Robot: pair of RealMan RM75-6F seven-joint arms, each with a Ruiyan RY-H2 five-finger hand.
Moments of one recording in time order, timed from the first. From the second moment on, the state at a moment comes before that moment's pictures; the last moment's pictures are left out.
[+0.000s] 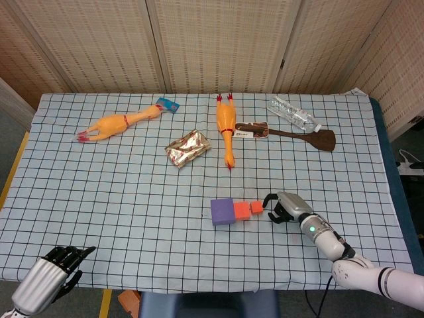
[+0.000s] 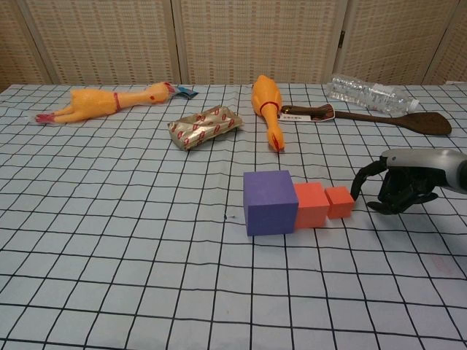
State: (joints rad) left arm -0.06 -1.16 0.16 -1.44 2.01 1.70 0.12; right arm 0.67 -1.37 0.12 -1.47 -1.03 0.58 0.15
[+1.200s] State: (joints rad) left arm -0.07 -1.16 0.16 -1.44 2.01 1.69 0.12; right arm 0.68 -1.42 0.13 -1.41 -1.12 0.54 0.25
